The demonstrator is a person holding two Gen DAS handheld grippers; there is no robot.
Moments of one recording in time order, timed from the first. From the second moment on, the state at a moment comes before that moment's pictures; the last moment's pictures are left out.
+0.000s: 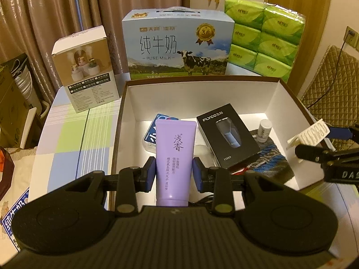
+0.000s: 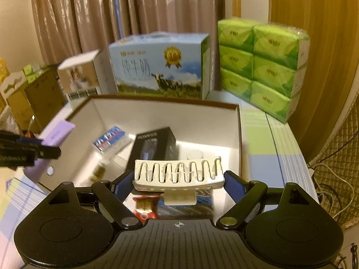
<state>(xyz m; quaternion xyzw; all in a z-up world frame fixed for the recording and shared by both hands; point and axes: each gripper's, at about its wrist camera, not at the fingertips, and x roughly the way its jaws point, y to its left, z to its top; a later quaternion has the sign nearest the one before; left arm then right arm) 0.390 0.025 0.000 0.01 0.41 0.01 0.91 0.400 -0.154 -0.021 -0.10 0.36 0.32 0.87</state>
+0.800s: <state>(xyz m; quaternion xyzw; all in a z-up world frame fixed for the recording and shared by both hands) 0.432 0.023 -0.031 0.01 0.45 0.01 0.90 0.442 -0.134 -0.047 -0.15 0.35 0.30 0.87</state>
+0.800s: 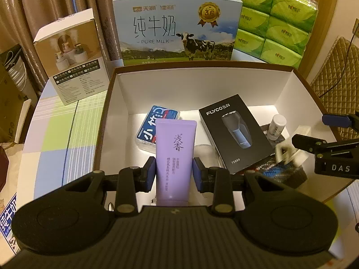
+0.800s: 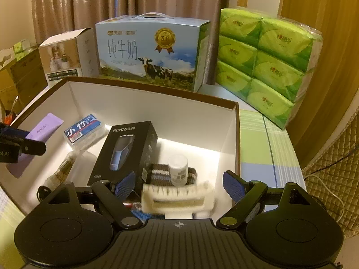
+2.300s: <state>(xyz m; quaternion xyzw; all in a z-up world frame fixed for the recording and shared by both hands) 0.444 0.024 -0.041 0.02 0.45 0.01 0.89 0.426 -0.146 -0.037 -0.11 0.37 0.31 0.87</state>
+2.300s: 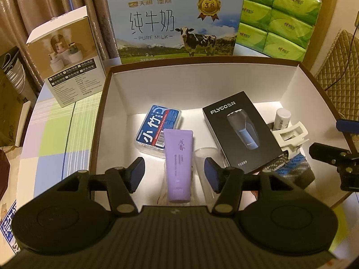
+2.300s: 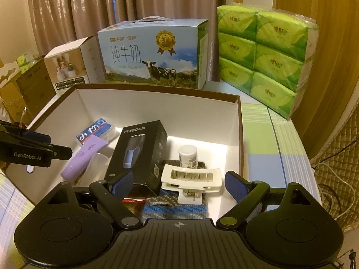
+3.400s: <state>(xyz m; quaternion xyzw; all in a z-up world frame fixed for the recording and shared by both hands) 0.291 -0.003 0.029 -0.02 0.40 0.06 0.92 0.317 -0.216 0.012 -0.05 0.36 0.34 0.87</state>
